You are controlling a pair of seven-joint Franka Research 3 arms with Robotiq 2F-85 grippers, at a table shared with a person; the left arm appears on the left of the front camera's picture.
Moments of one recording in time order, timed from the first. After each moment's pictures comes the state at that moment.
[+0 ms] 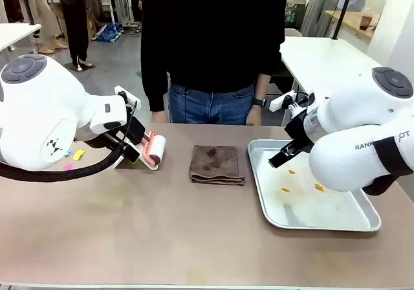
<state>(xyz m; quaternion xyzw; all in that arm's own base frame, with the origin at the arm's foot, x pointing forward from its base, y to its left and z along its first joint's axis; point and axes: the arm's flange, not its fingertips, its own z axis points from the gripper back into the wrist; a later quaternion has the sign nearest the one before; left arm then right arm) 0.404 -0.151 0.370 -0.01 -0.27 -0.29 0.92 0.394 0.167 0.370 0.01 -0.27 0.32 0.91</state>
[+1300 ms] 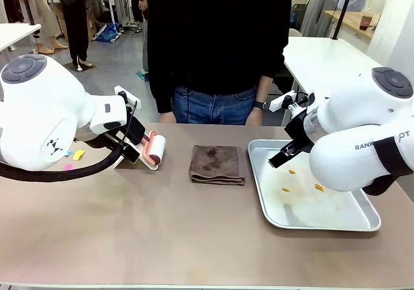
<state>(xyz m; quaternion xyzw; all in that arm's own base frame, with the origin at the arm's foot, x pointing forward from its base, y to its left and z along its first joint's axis) 0.404 -0.151 0.370 -0.01 -0.27 -0.29 0.92 0.394 0.167 0.370 0.01 -0.27 0.32 0.91</state>
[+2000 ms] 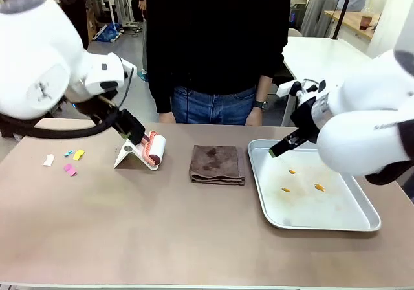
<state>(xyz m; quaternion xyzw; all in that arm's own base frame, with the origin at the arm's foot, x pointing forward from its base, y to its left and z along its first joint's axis) 0.413 -0.150 0.463 0.02 -0.22 -0.26 0.94 0.381 0.167 0.414 0.06 -0.28 0.28 0.92</state>
